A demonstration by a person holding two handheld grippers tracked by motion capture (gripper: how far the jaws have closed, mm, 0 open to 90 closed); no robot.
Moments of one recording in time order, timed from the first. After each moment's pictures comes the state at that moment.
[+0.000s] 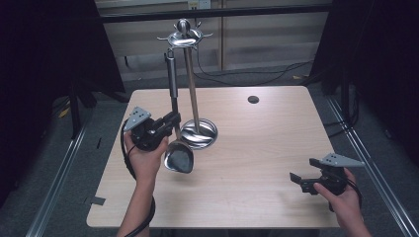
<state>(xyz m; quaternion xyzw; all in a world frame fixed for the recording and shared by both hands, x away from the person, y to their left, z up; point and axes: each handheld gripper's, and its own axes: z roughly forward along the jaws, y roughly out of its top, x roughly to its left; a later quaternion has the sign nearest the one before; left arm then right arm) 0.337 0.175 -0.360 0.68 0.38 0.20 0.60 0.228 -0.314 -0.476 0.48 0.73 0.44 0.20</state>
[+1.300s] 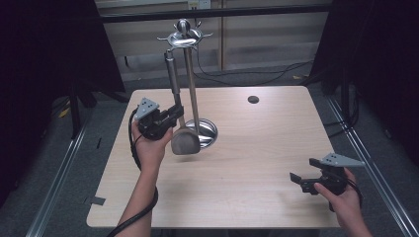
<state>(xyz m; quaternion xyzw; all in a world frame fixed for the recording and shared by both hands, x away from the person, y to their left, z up) 0.372 0.164 -0.365 0.69 0.37 0.22 0.58 0.228 -0.314 -0.475 0.48 0.73 0.44 0.20</state>
